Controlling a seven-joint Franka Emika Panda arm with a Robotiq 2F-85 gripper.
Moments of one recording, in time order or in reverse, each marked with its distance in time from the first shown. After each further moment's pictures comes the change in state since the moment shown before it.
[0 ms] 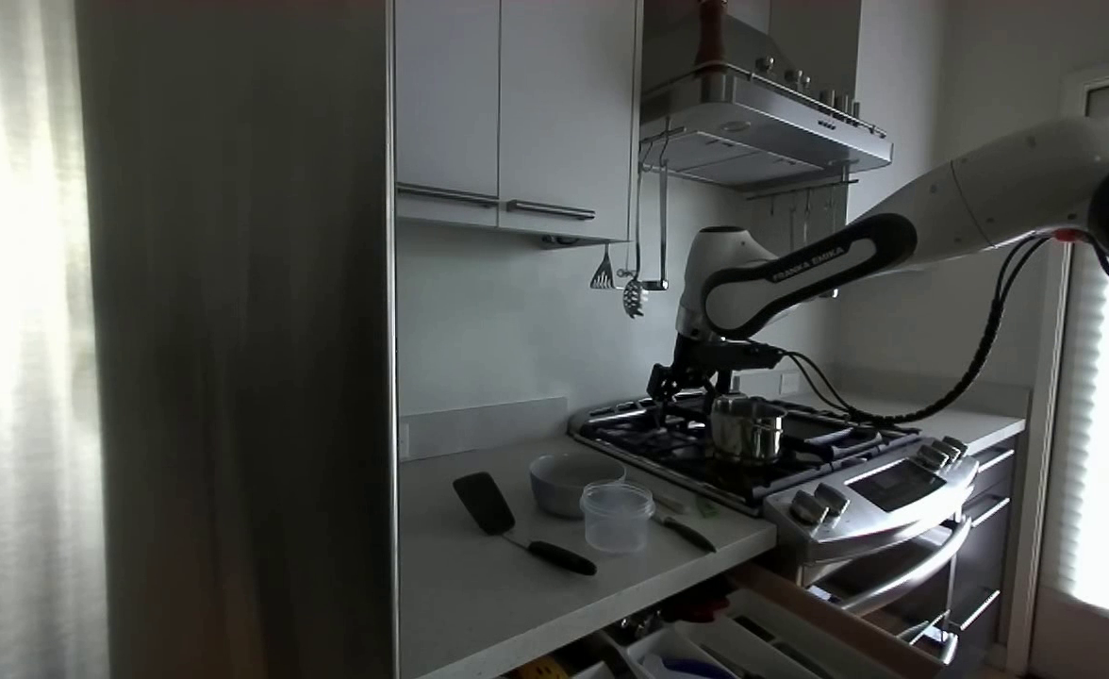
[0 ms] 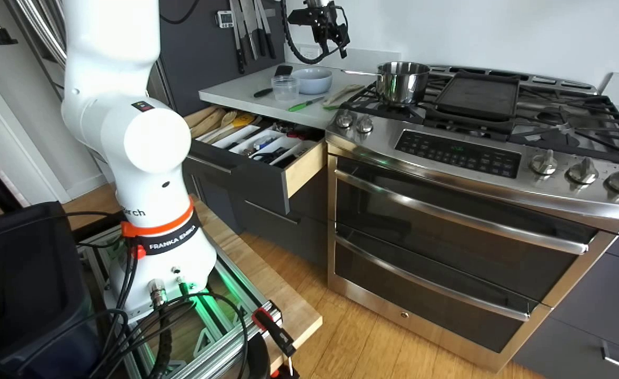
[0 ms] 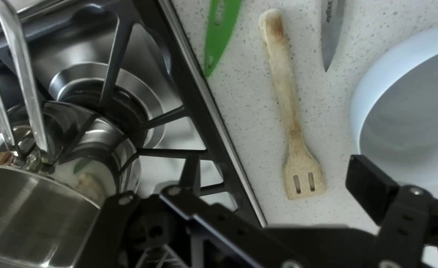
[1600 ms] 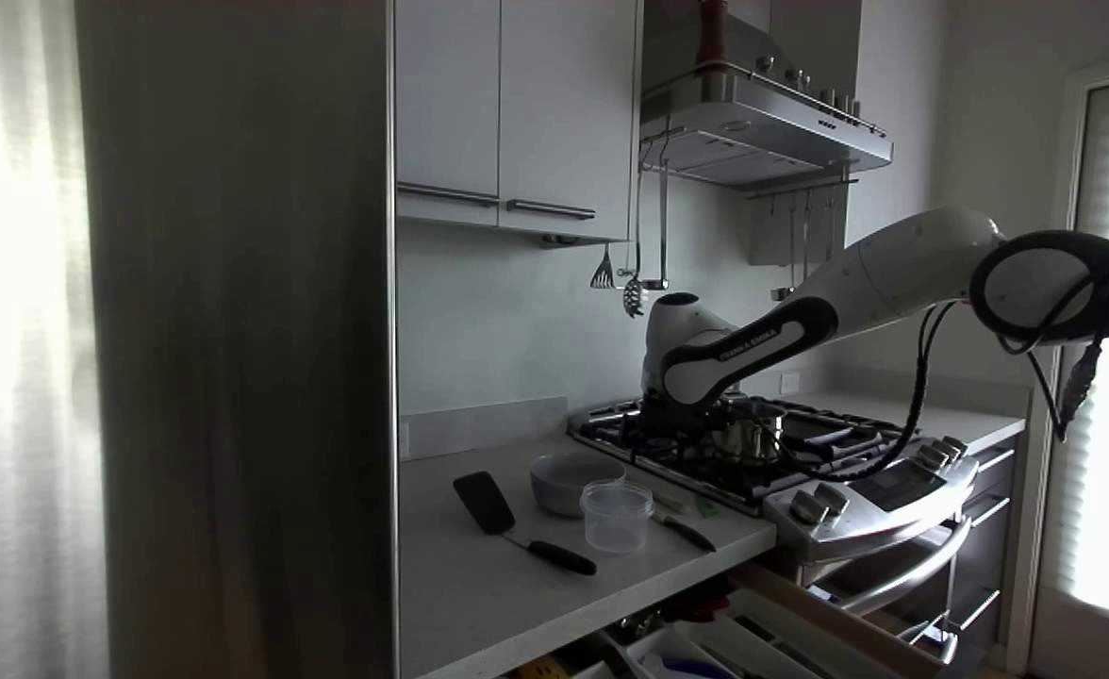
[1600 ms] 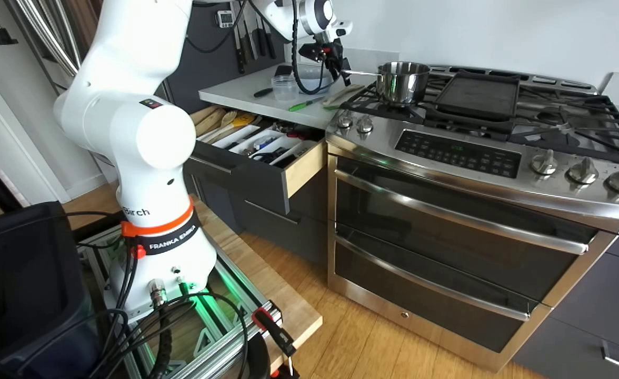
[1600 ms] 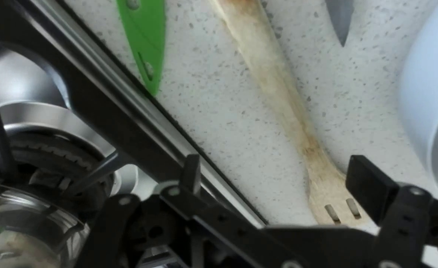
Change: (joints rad) arm 0.125 0.310 -0.130 0.211 -0.051 0.081 0.278
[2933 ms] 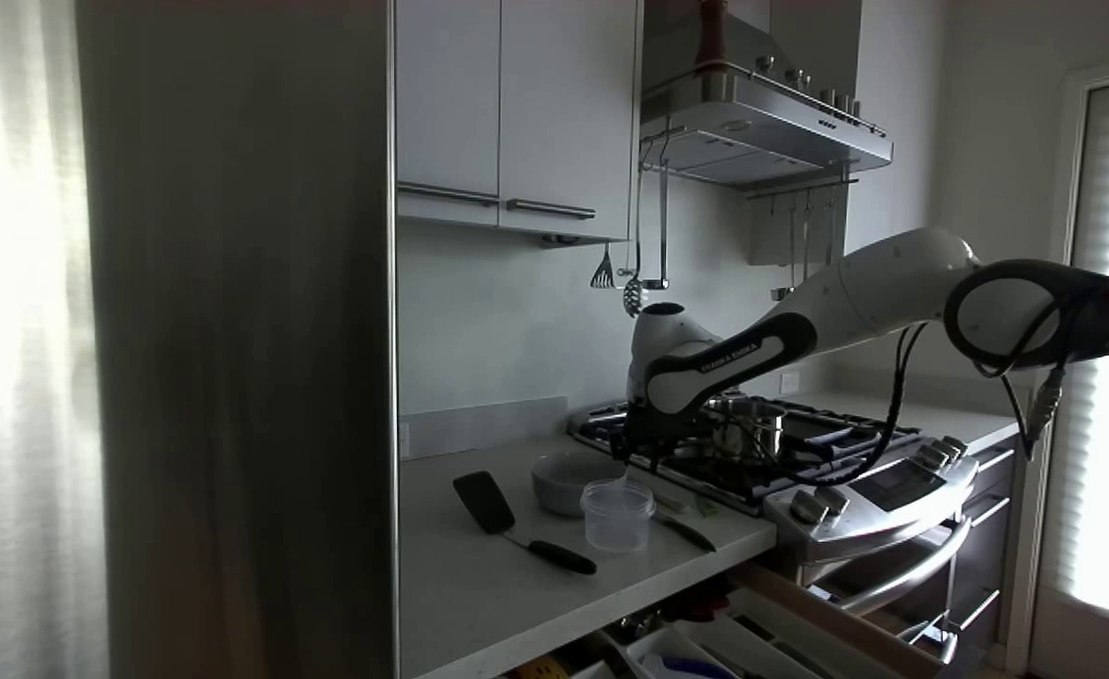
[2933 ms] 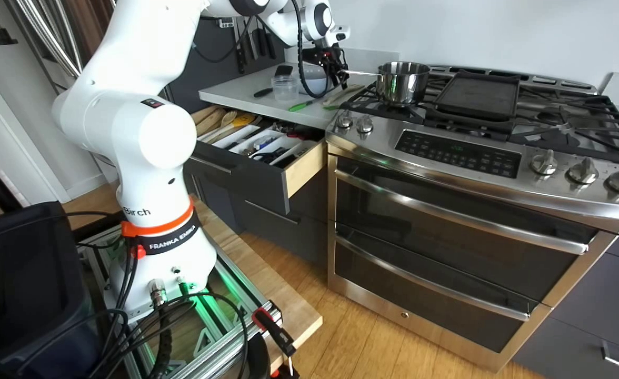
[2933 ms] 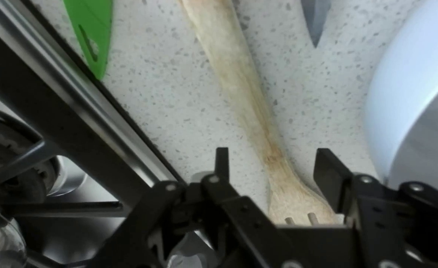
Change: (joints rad) arm 0.024 0.096 -0.004 0.115 0.027 0.000 -0.118
